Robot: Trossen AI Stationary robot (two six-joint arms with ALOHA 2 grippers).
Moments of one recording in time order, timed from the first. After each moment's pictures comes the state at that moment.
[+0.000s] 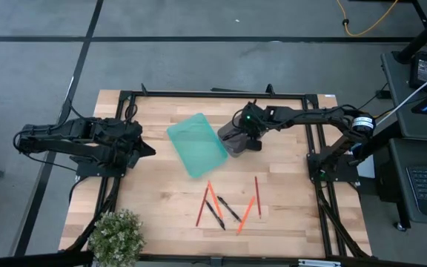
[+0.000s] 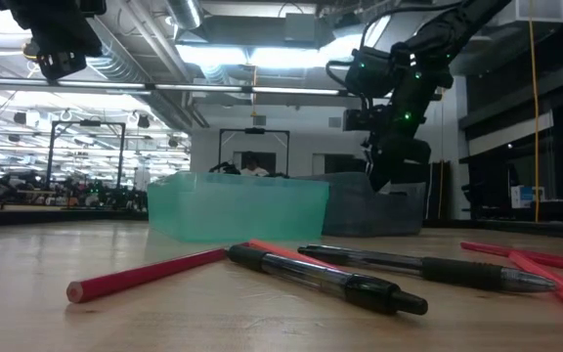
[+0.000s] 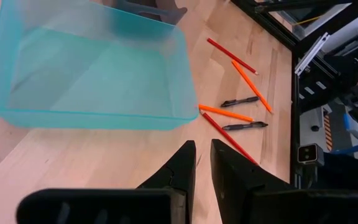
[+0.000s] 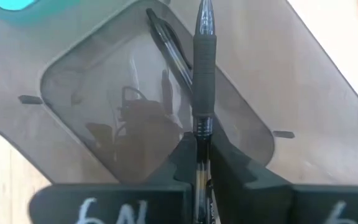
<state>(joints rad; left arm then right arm) 0.00 0.53 0.71 -0.80 0.04 -0.63 -0.38 1.61 0.96 -0.43 0.05 -0.39</state>
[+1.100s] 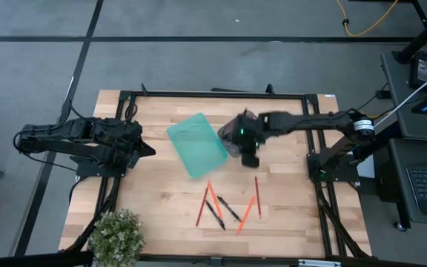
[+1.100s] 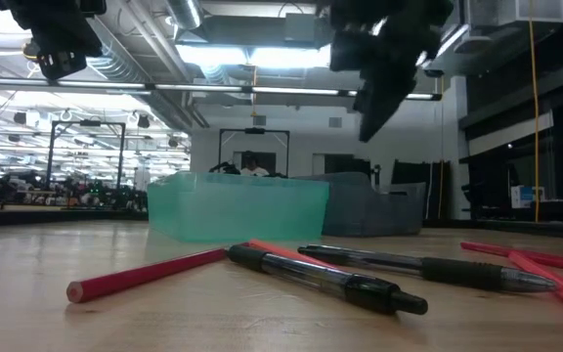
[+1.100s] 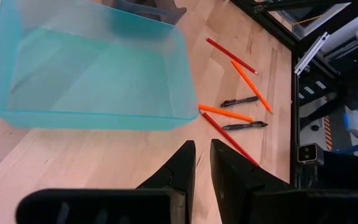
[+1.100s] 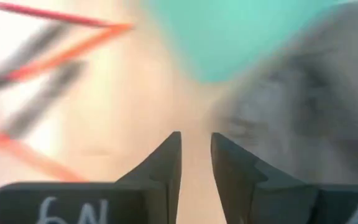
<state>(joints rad) 0.01 0.53 0.71 -0.80 0.04 -0.62 -0.09 1.61 1.24 -0.80 -0.20 0.01</state>
